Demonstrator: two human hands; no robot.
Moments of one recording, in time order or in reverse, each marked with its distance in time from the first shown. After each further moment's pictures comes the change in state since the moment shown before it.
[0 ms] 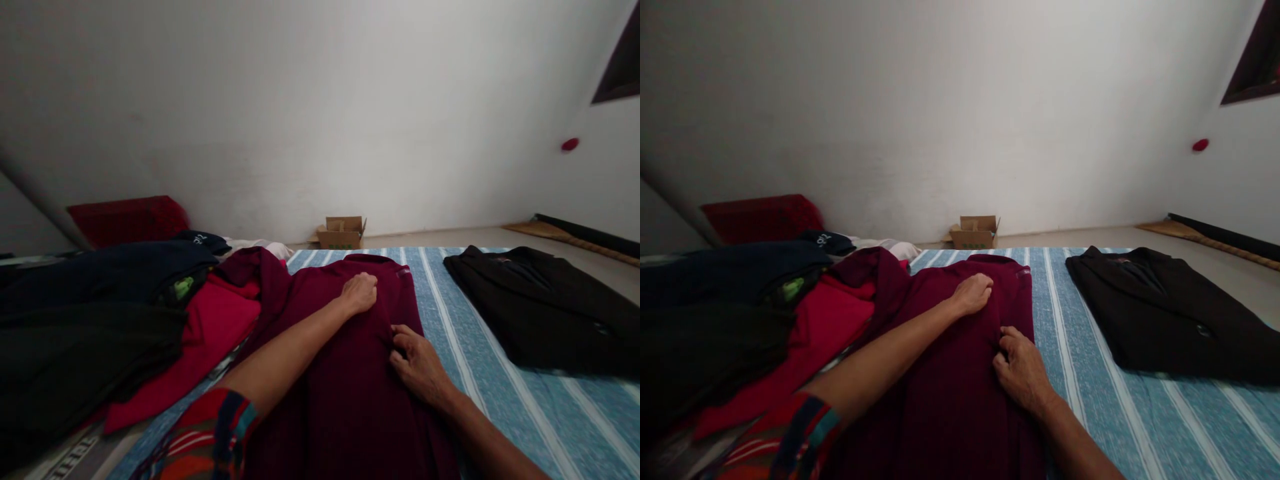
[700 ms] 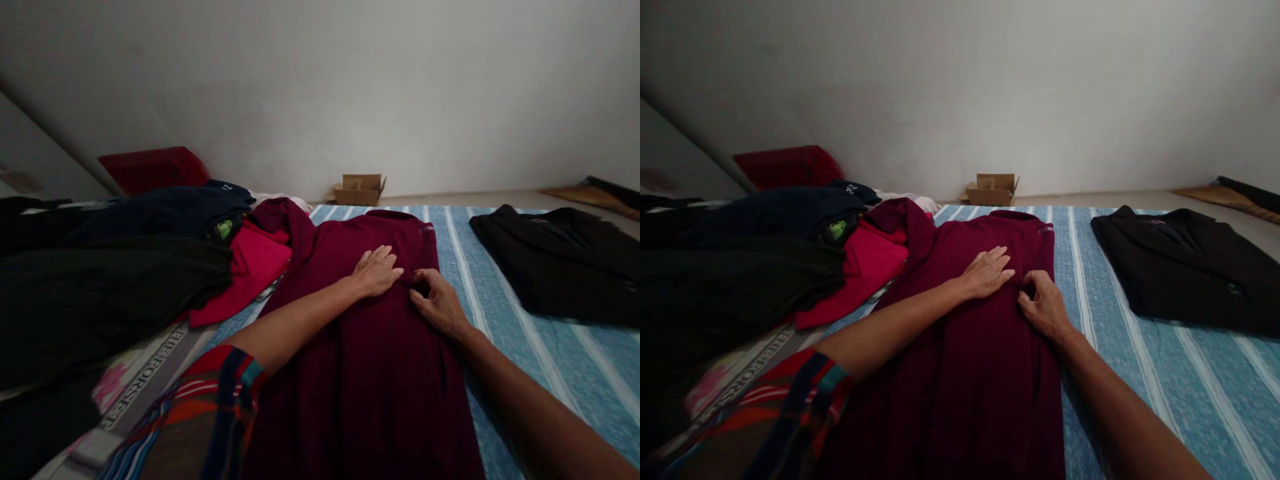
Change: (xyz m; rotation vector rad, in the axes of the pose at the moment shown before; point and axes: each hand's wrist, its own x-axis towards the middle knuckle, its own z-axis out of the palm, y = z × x) left_hand -0.085 0.017 0.007 -0.025 -0.131 0.116; right_hand -0.010 0.003 -0.010 0.006 0.174 -0.037
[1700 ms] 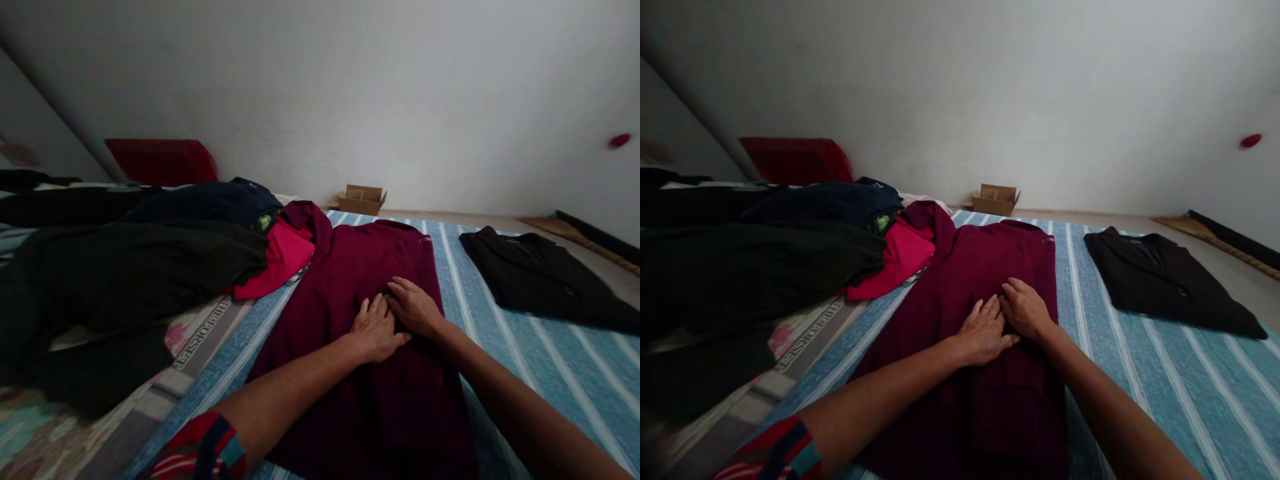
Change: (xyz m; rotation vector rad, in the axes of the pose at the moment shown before) left_hand -0.136 0.045 0.034 -0.154 -0.089 -0.049; right_hand -0.024 -0.063 0.014 -0.557 -0.382 -0.235
